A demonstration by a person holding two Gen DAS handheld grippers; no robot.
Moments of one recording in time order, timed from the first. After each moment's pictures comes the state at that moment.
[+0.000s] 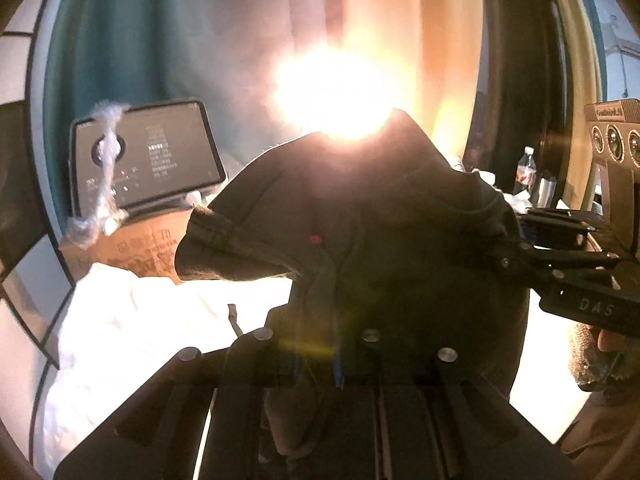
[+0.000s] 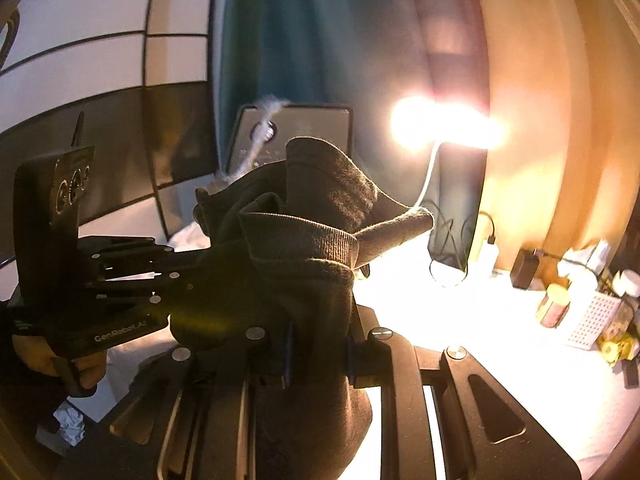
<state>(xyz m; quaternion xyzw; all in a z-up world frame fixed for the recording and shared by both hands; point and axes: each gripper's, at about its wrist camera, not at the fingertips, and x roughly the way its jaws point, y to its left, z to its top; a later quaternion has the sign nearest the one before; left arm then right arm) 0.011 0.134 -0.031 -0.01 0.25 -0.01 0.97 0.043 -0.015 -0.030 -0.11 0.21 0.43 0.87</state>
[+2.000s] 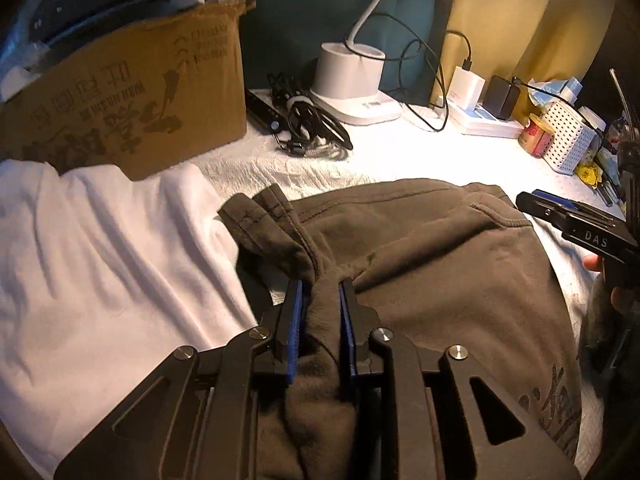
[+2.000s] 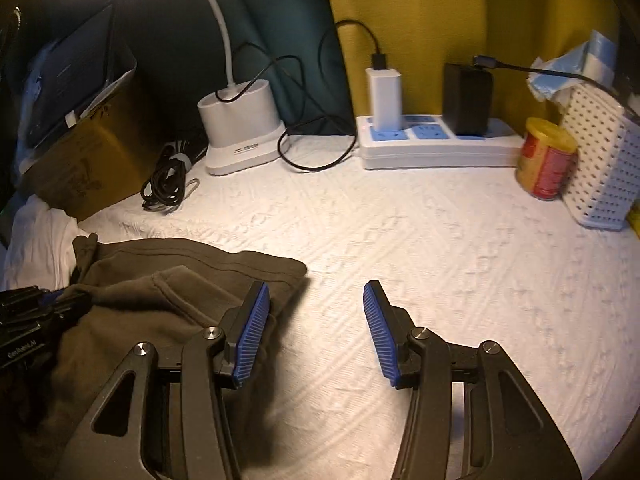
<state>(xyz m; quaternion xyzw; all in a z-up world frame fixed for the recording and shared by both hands) 0.142 0.195 -0.152 -0.07 0.45 0.05 0.89 0.233 -0.031 -0.165 -0.04 0.40 0.26 0.88</state>
